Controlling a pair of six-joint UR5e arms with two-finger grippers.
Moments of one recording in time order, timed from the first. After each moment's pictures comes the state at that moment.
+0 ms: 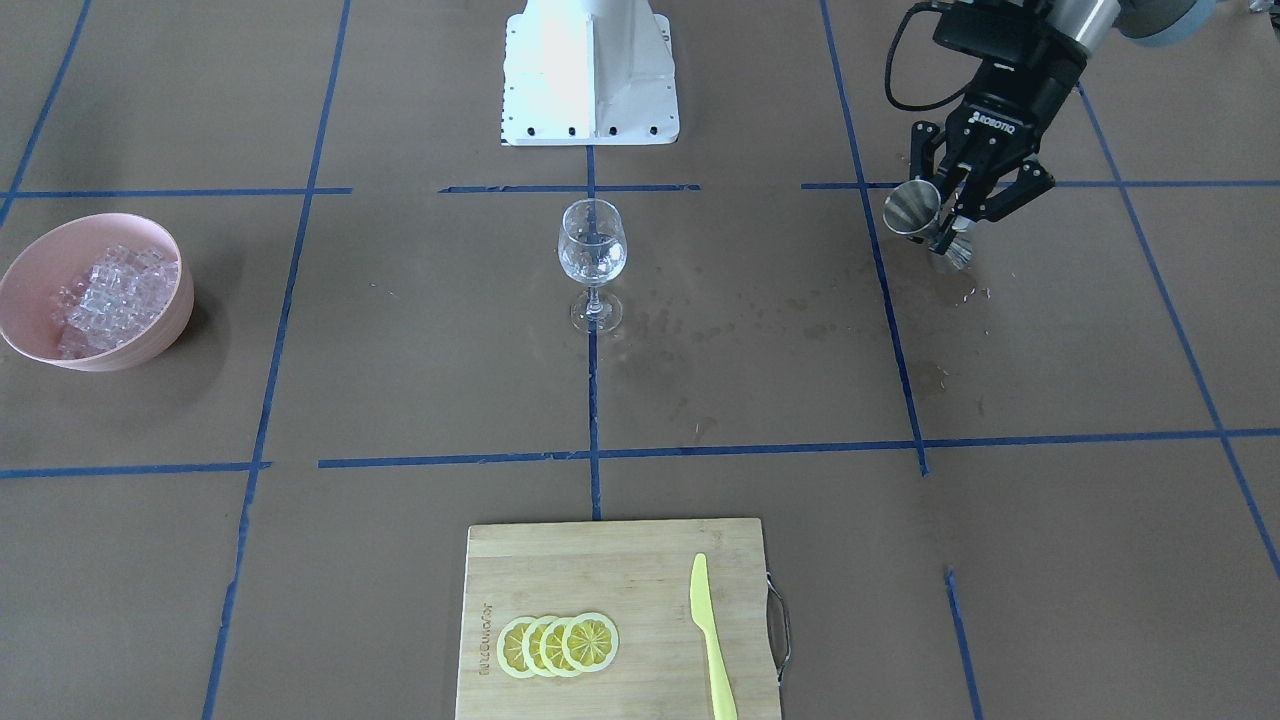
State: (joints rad) left arm -0.77 -1.53 -2.08 -2.54 -1.64 -0.12; right arm 1.55 -1.77 1.96 -1.49 2.31 -0.01
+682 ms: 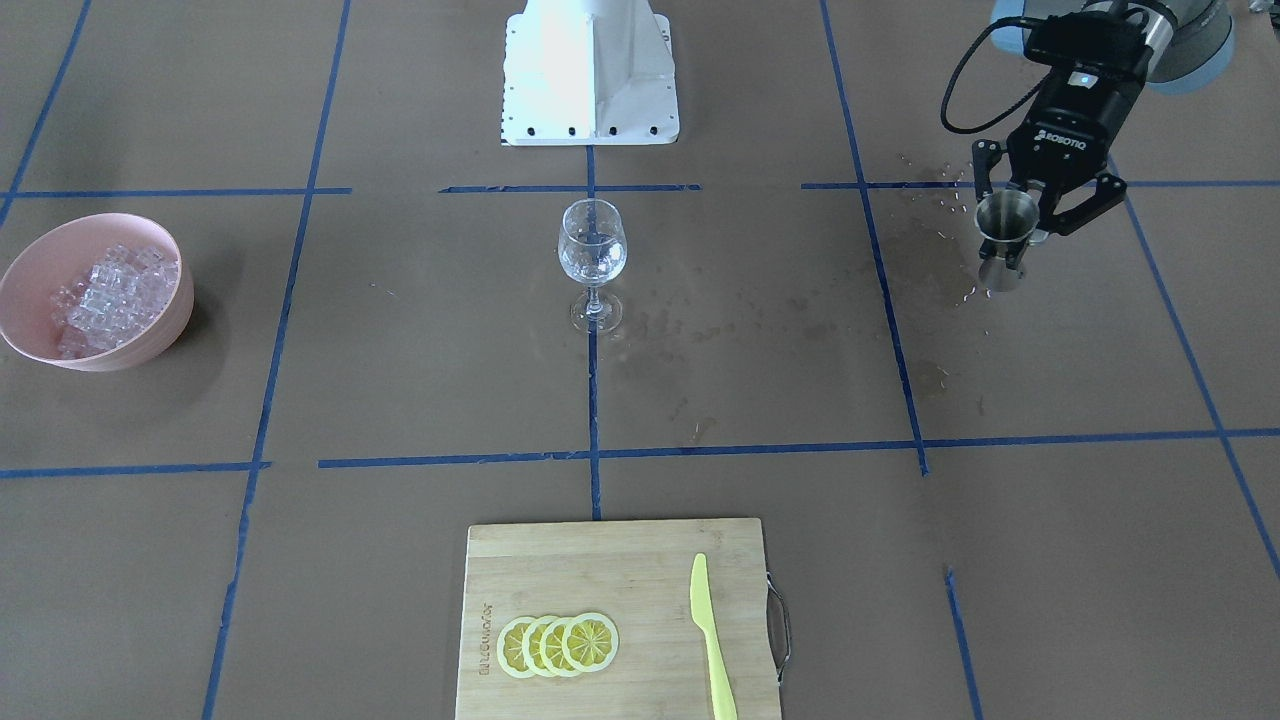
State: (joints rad) left arm -0.77 -1.44 -1.98 -2.90 -1.20 -0.43; right arm 1.55 -1.77 1.96 -1.49 2.31 -0.01
